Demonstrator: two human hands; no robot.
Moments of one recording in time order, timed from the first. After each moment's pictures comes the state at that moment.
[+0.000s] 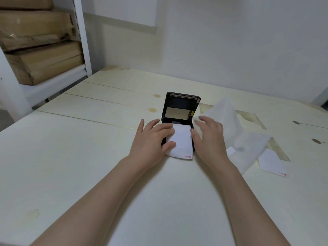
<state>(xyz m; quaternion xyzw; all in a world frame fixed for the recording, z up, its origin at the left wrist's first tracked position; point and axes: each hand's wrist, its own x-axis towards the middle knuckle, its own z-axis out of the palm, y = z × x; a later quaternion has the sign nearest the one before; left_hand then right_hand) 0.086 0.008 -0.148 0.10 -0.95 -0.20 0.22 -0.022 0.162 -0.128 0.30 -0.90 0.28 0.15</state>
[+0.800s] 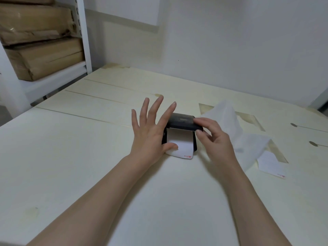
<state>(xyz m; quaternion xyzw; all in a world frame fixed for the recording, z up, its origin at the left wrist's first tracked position) 0.086 0.009 -0.141 0.12 -0.93 -0.14 0.33 -0.009 0.184 -0.118 0.35 -0.73 0.58 -0.02</state>
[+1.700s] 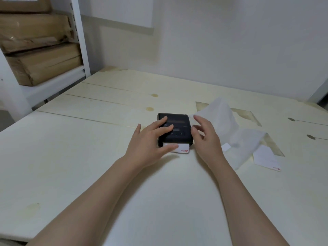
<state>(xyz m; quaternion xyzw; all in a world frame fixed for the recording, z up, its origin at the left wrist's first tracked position) 0.101 0.019 -0.140 0.11 -0.93 -0.29 0.20 -0.015 0.176 -0.134 0.29 -0.79 0.54 0.01</state>
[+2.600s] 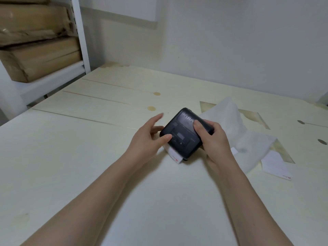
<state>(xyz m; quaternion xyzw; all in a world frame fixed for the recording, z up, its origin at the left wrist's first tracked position) 0.087 0.006 -0.139 0.18 -0.77 -0.58 0.20 -0.022 0.163 -0.122 0.14 -0.71 0.68 -0.09</state>
